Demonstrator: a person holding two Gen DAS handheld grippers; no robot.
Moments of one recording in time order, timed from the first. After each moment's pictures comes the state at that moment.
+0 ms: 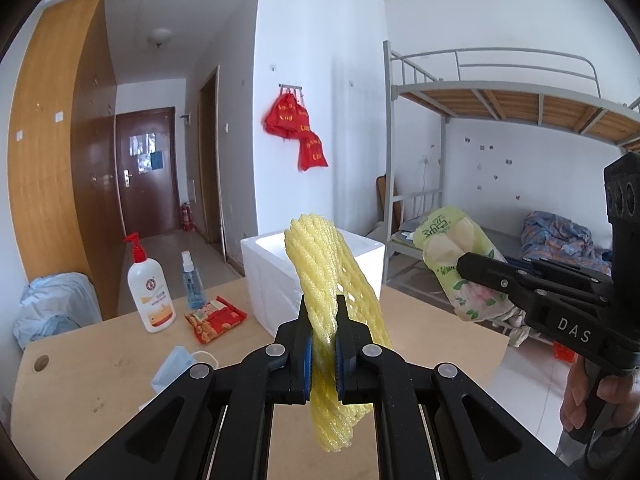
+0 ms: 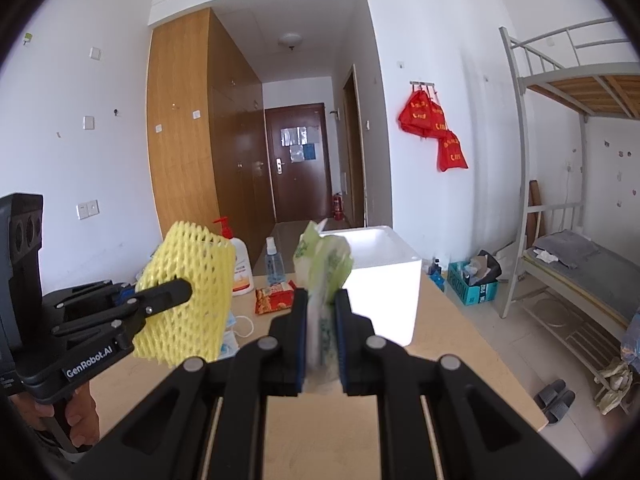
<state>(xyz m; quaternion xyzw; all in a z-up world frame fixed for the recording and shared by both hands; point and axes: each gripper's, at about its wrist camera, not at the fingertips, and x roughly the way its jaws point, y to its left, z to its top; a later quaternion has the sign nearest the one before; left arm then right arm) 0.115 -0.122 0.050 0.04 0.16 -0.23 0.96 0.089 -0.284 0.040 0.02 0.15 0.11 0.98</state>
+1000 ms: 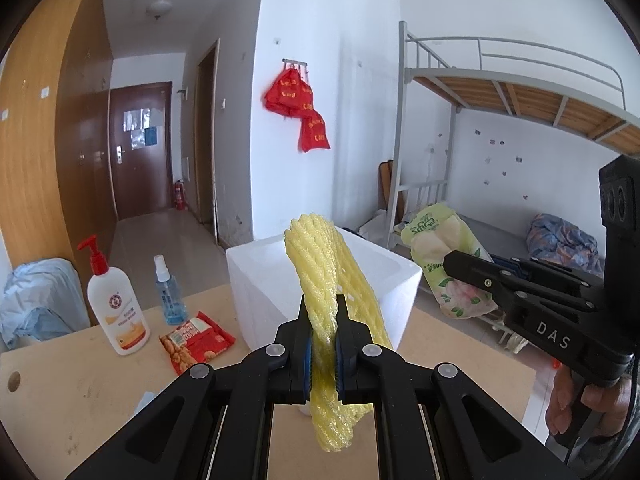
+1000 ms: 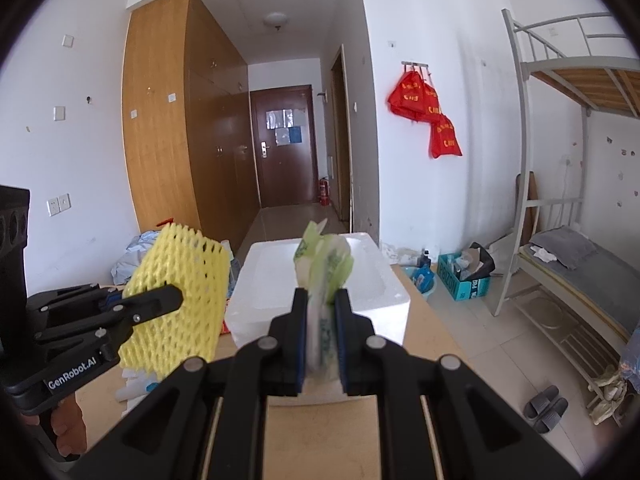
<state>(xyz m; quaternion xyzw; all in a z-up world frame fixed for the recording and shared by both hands) 0.235 -0.150 0.047 0.03 0.20 -0.24 0.95 0.182 -0.296 0.042 0.01 0.18 0.09 0.98</state>
